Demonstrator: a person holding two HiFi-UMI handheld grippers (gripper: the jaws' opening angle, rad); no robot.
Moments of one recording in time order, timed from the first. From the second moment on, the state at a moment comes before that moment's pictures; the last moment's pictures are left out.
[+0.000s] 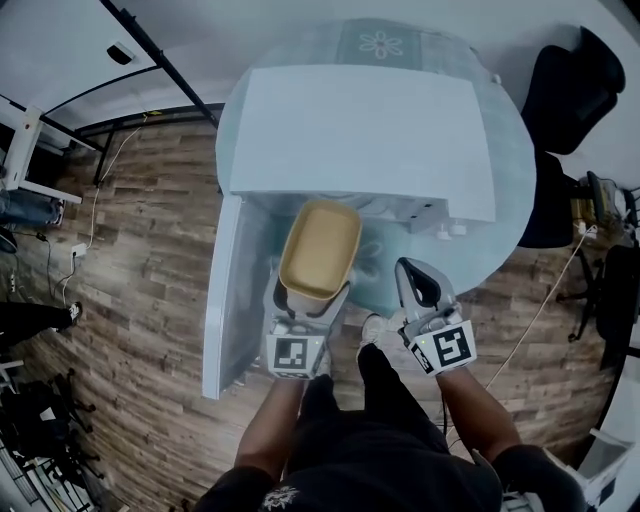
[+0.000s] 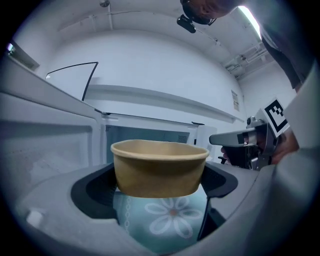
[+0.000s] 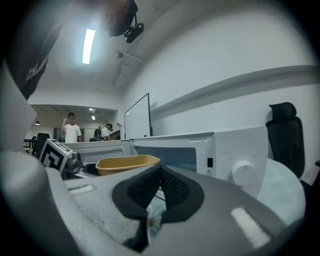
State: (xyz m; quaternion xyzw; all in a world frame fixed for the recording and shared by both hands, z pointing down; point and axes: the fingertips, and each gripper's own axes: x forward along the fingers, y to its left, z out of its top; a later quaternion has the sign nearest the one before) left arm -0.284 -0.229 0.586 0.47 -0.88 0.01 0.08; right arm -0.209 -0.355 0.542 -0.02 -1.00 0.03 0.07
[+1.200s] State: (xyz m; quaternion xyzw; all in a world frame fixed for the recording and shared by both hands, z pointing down) left arm -0.380 -0.303 0.650 0.41 -0.91 0.01 0.10; right arm -0.273 -0.382 0.634 -0.03 -0.99 0.07 0.10
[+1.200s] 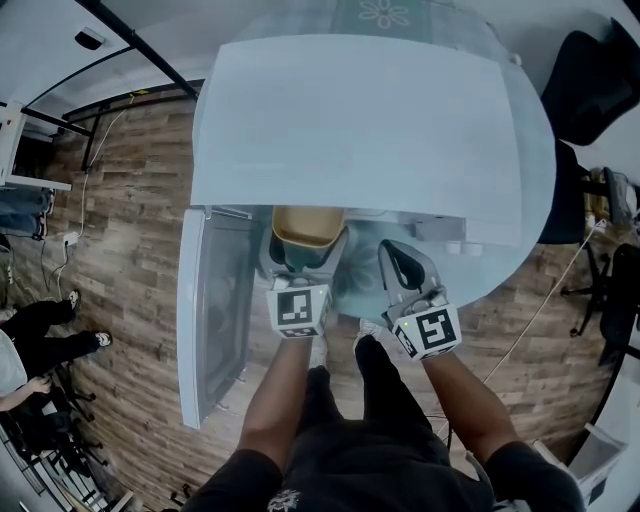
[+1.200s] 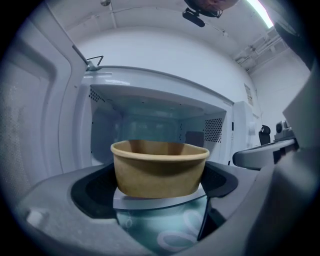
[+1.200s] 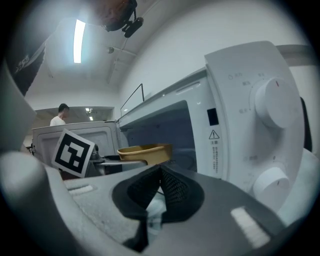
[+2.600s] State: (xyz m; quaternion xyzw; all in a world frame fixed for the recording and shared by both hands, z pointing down) left arm -0.420 -0.341 0.691 0.35 -0.92 0.06 0.15; right arm -0.265 -0.380 0.654 -0.04 -0.99 0.08 0.11
